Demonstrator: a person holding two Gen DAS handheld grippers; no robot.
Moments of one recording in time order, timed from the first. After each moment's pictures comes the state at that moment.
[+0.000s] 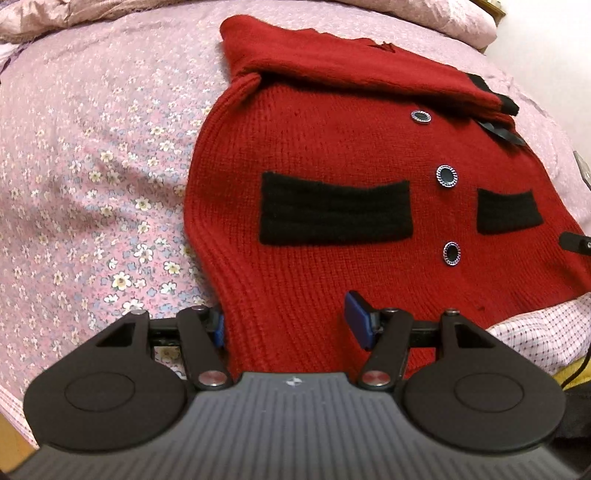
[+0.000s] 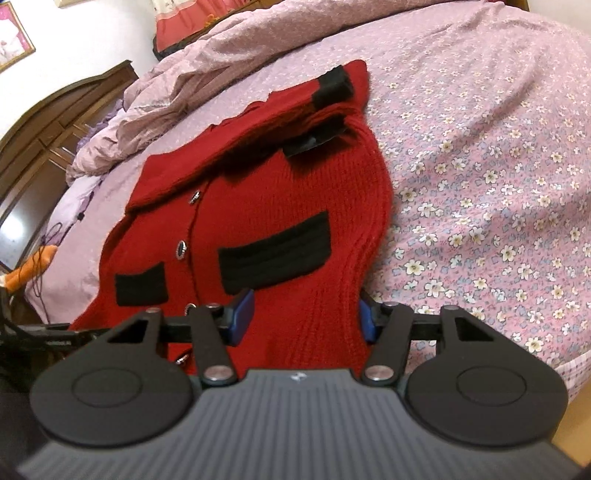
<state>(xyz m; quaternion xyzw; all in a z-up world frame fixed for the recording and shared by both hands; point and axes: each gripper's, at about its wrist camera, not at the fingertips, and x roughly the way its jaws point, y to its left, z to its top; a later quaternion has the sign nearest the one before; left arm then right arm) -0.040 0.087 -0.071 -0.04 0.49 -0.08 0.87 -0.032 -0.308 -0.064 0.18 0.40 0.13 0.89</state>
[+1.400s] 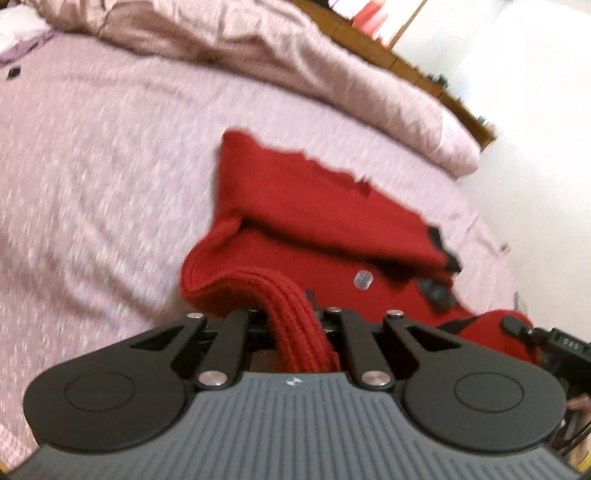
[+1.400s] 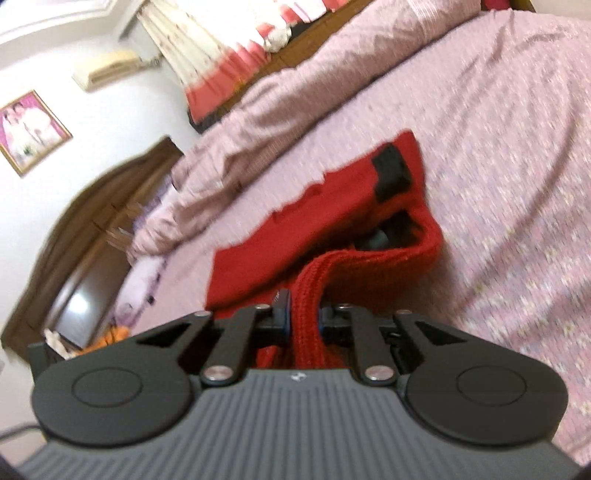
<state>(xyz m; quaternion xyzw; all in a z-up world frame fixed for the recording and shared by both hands) -0.016 0.114 0.027 -0.21 0.37 -0.09 0.90 0.000 -0.321 -0.010 0.31 0.30 0.19 0.88</state>
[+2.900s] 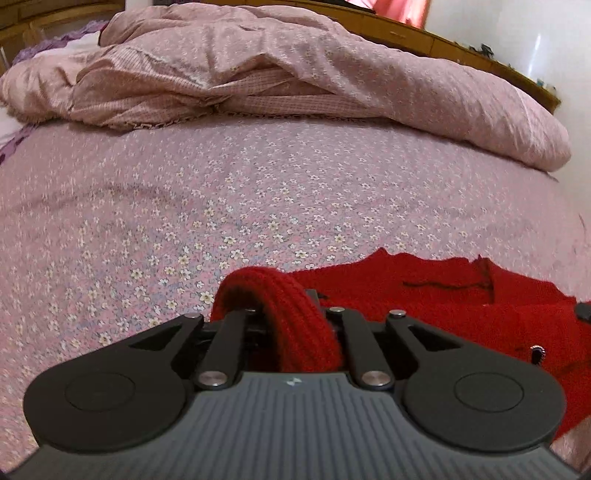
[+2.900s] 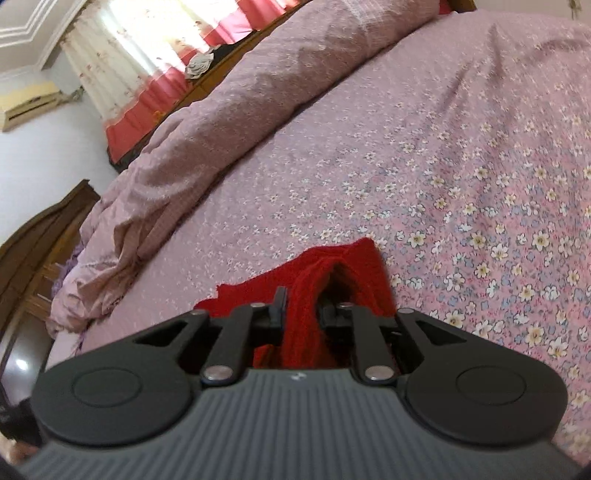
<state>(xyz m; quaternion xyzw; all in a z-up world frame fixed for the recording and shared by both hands) 0.246 0.104 -0.002 -0.06 0.38 0.01 0.92 0.215 -0.335 -0.055 0.31 0.31 0.06 0.90</state>
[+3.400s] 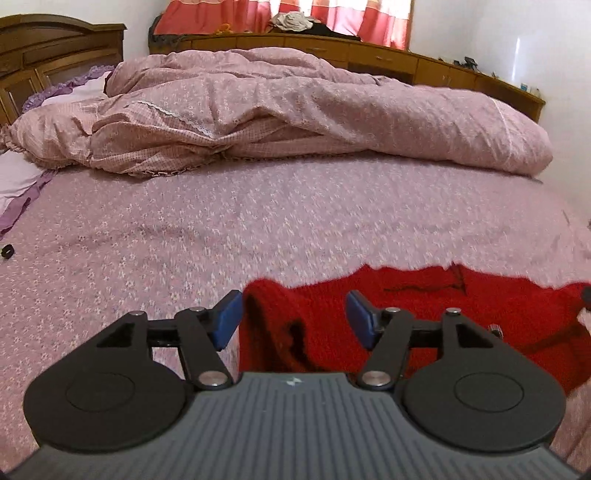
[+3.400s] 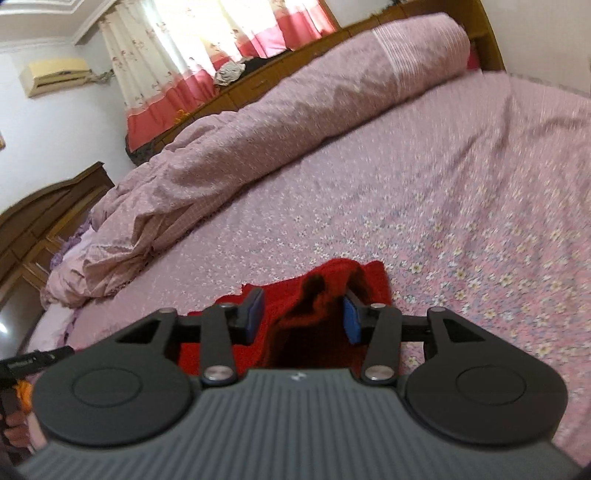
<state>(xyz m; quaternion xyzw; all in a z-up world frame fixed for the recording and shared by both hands) 0.178 0.092 0.050 -0.02 0.33 0.01 0.94 0.167 -0.323 -0.008 0.23 0.27 0.07 0.93</state>
